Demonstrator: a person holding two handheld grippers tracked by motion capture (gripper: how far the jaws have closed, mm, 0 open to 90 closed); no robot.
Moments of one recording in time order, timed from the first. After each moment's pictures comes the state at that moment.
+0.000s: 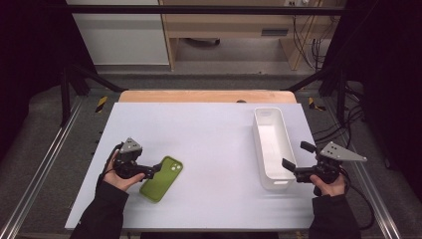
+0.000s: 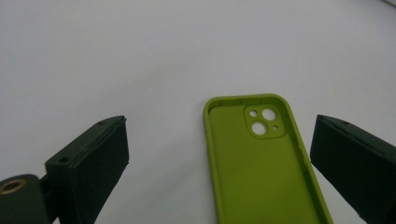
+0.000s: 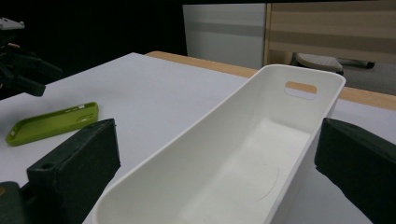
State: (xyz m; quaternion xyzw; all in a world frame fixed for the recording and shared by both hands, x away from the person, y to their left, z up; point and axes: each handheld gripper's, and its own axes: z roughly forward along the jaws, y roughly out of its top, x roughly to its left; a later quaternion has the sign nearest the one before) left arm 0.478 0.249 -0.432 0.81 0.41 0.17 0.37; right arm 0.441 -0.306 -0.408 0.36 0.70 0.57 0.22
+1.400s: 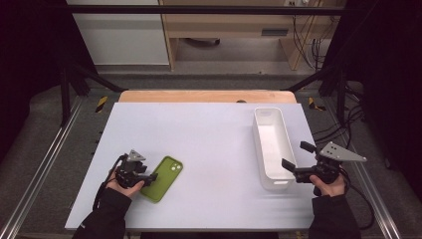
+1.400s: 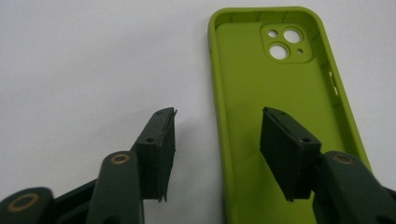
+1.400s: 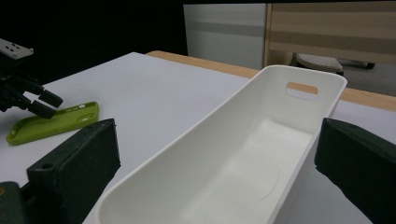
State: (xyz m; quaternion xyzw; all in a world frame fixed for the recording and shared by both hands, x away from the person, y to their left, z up) left arm 0.466 0.249 -0.462 0.84 0.44 0.14 0.29; right arm 0.440 -0.304 -0.407 0.36 0.70 0.57 0.22
